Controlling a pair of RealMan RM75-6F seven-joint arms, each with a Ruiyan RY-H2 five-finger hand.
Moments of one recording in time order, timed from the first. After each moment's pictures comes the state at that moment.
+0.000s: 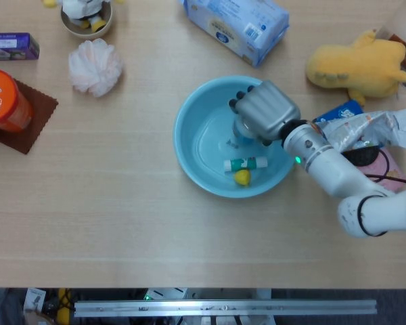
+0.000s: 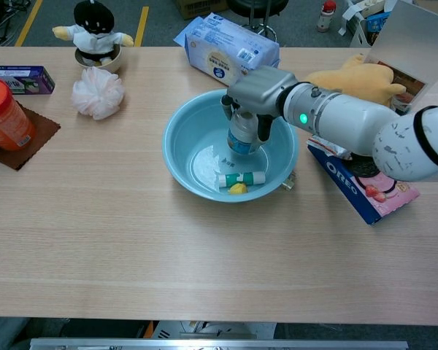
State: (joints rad) left arm 0.01 -0.93 0.04 -1.69 1.41 1.40 0.03; right arm 1.17 -1.51 0.02 -1.59 -0.62 0.86 -0.78
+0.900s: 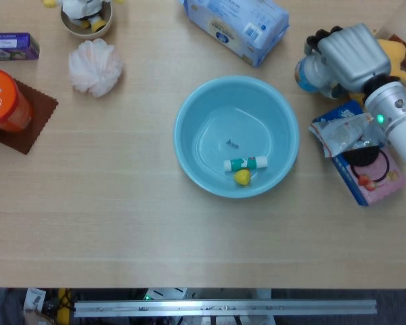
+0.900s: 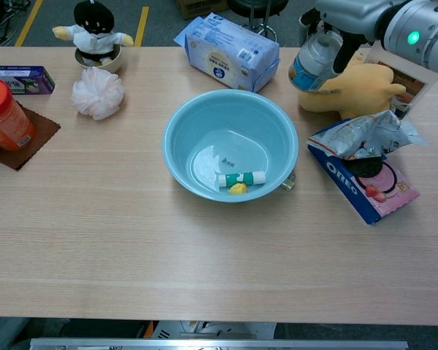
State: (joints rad) left arm 0.00 -0.93 0.04 -1.72 1.42 1.40 0.05; right arm 1.03 -1.21 0.05 -1.64 -0.71 0.87 -0.57
